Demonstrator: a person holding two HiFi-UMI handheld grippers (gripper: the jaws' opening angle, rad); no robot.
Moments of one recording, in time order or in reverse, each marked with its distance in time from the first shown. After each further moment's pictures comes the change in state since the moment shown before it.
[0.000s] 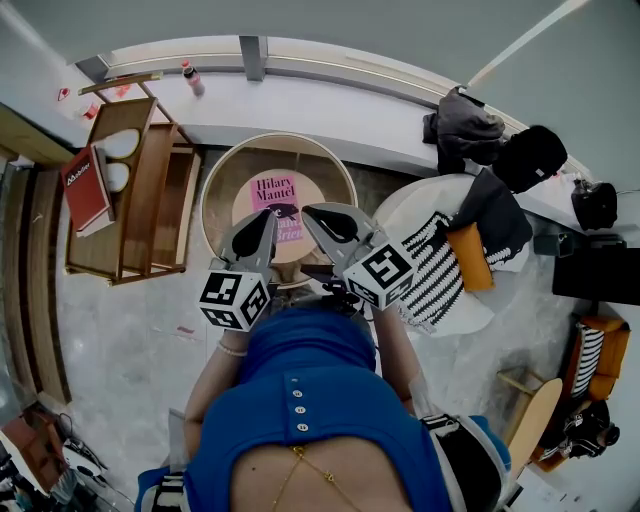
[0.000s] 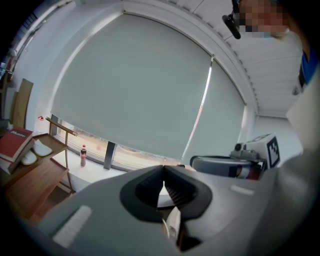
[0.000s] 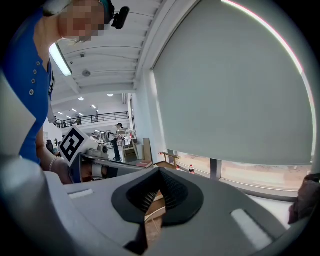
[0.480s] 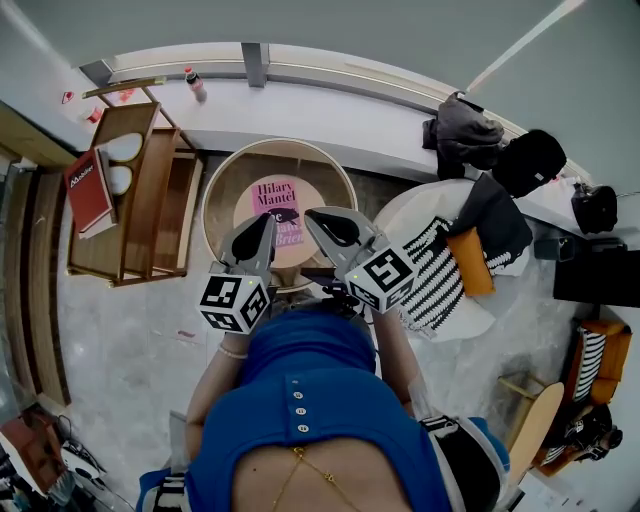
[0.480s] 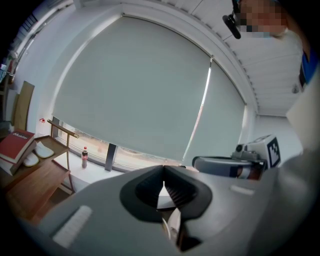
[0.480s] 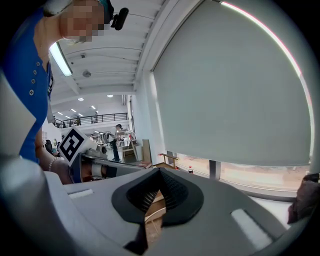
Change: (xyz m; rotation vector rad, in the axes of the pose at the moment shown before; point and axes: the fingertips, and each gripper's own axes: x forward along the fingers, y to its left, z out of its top) left arm -0.006 0.001 0.004 0.003 -0.014 0.012; right arm -0.004 0.001 0.003 0.000 -0.016 -0.012
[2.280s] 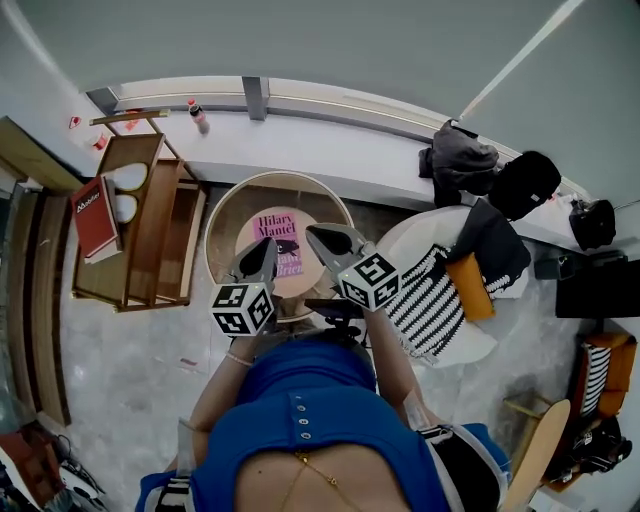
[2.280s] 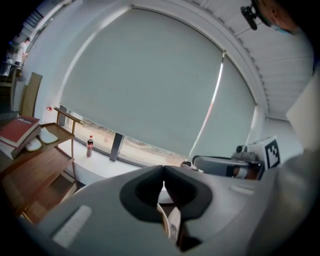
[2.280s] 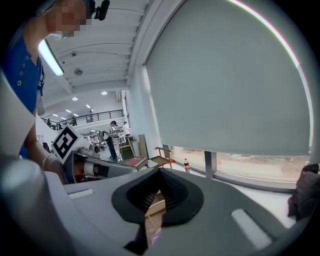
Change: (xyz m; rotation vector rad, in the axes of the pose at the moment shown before) left arm 0.029 0.025 -0.031 -0.079 0.064 0.061; right arm 0.023 -0.041 -0.035 0.046 0.062 -0.022
